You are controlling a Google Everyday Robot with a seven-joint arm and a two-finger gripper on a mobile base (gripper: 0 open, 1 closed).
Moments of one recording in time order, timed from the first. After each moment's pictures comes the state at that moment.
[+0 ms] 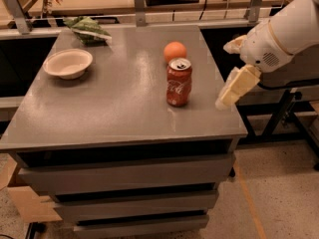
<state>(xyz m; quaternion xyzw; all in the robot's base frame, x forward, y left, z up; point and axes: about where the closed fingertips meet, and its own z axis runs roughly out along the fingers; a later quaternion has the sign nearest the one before) 0.549 -0.154 0.922 -0.59 0.74 0.11 0.29</state>
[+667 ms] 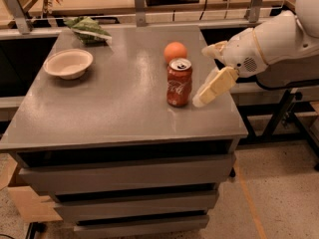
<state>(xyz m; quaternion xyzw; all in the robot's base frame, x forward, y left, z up) 0.559 -0.103 0.918 -0.57 0.71 0.23 0.36</state>
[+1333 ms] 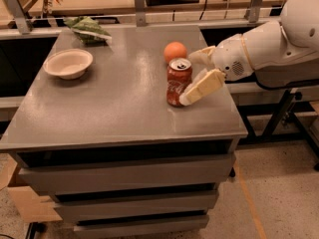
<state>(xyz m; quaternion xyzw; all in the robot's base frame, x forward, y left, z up) 0.566 -0.076 0.908 -0.56 0.69 0.27 0.37</state>
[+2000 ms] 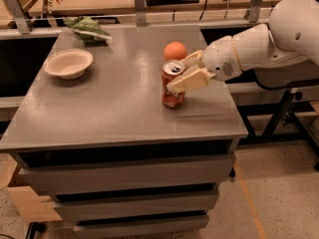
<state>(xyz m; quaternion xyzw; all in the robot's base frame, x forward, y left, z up) 0.574 -0.052 0.905 -0.56 0.66 0.30 0.39</state>
